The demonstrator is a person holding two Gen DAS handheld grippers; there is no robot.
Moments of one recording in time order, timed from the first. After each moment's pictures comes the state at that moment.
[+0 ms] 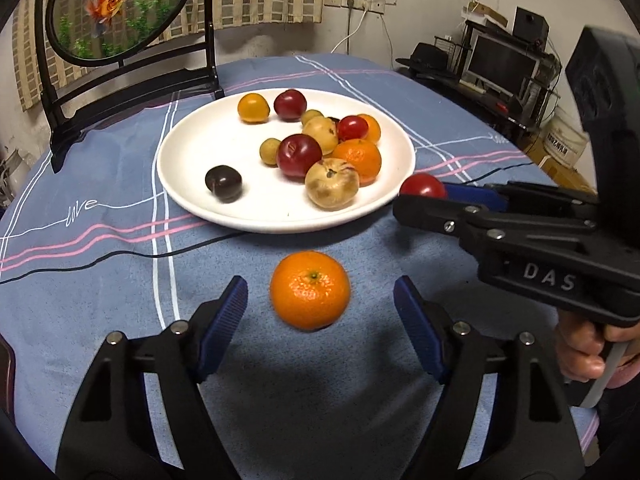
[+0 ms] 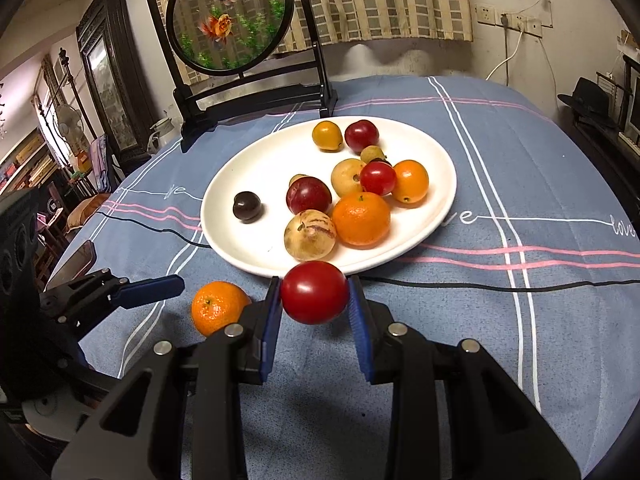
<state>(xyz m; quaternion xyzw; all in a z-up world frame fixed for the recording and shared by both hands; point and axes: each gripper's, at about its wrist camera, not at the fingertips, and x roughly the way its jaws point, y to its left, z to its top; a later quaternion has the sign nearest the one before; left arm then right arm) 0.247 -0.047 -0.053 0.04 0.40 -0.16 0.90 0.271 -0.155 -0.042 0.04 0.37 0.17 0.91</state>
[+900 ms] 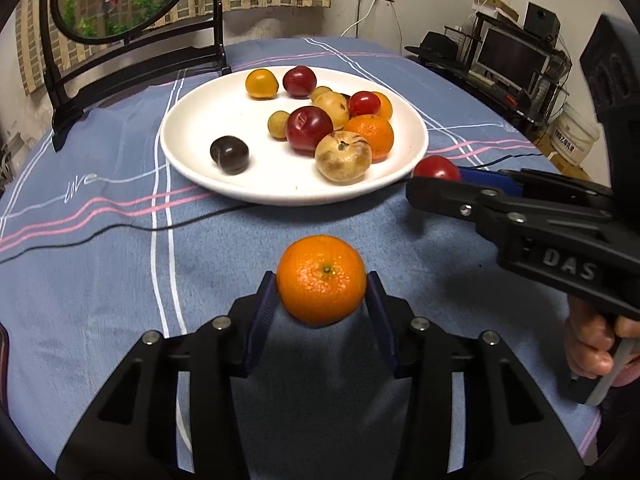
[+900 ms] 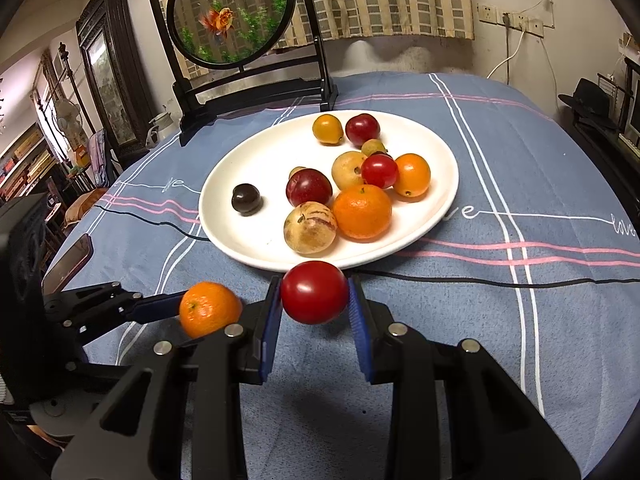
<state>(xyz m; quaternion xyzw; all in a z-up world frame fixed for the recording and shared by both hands) 0.243 -0.039 -0.063 0.03 0.42 -0.15 0.89 0.269 -0.153 -0.046 0.04 0.38 0.17 0.91</state>
